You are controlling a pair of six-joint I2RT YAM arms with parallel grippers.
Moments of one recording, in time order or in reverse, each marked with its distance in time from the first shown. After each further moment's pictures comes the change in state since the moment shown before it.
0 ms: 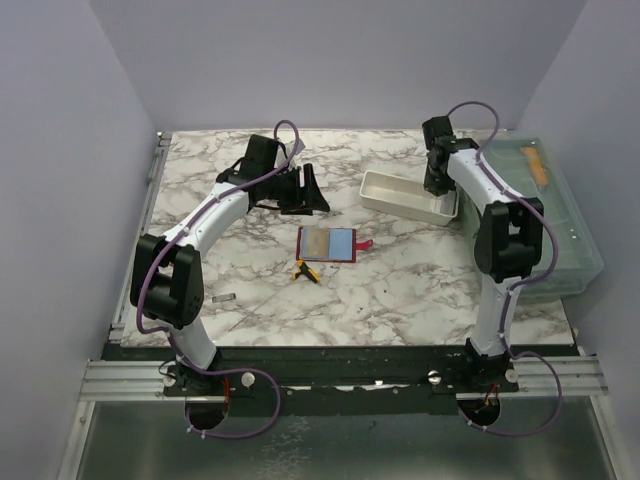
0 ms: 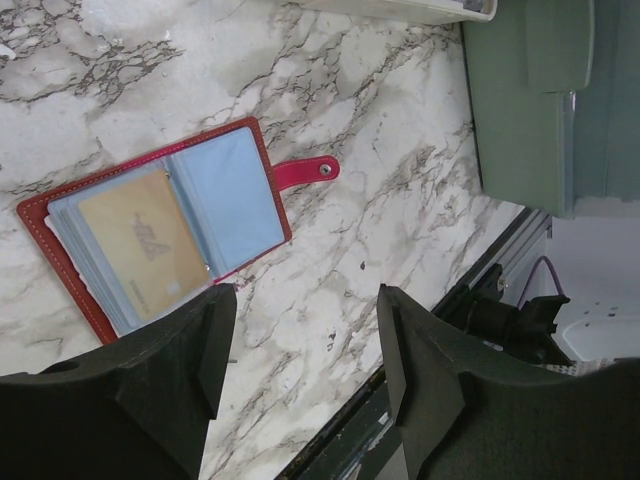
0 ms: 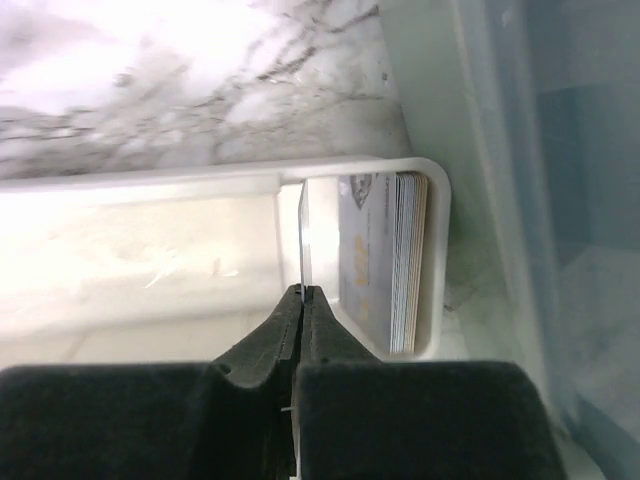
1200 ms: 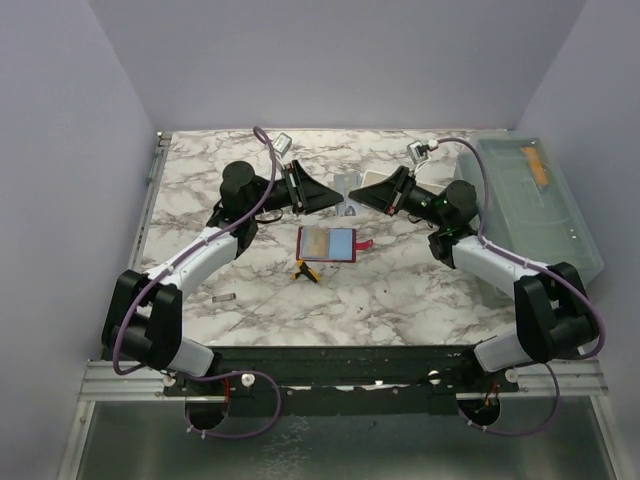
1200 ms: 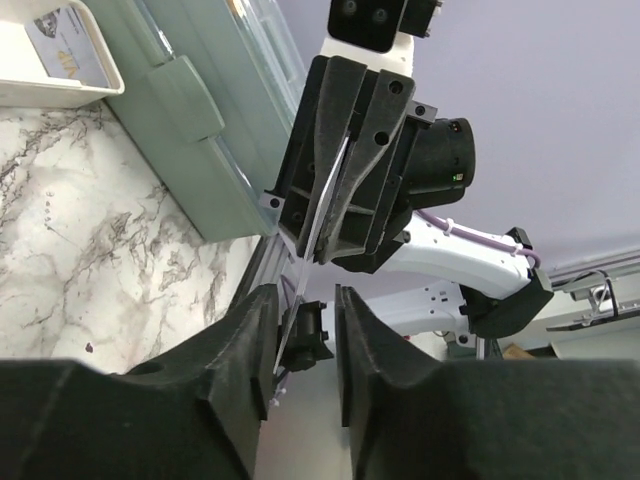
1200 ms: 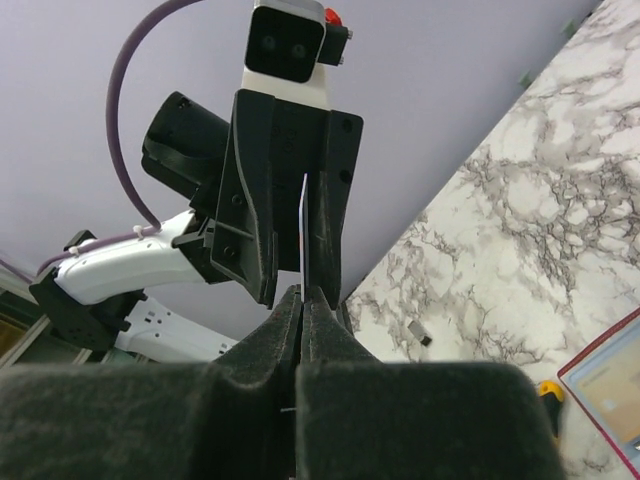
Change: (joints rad) left arm -0.034 -0.272 -0.448 1.047 0.241 -0.733; right arm 0.198 -0.640 -0.970 1.796 -1.173 0.777
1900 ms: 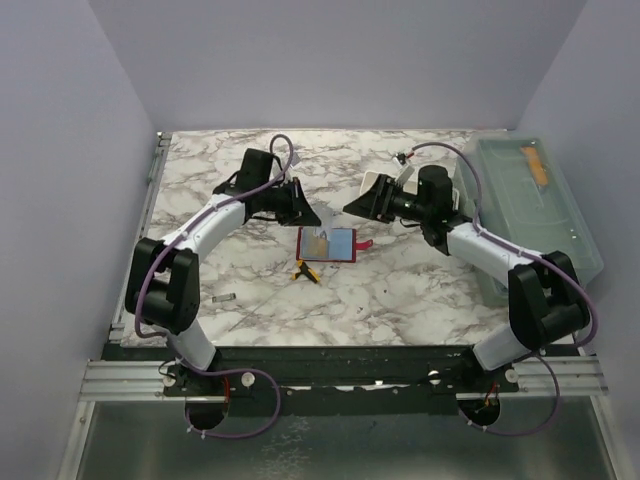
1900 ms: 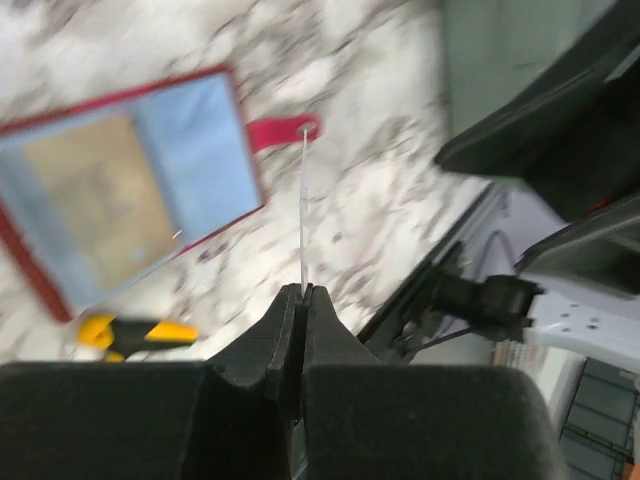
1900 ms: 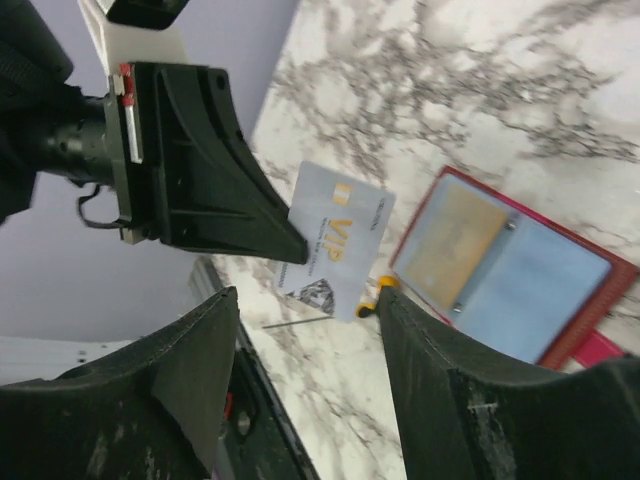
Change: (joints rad) left arm 0.048 0.209 0.299 -0.881 -0.118 0.600; right arm 0.013 0.058 0.100 -0.592 0.124 -0.330
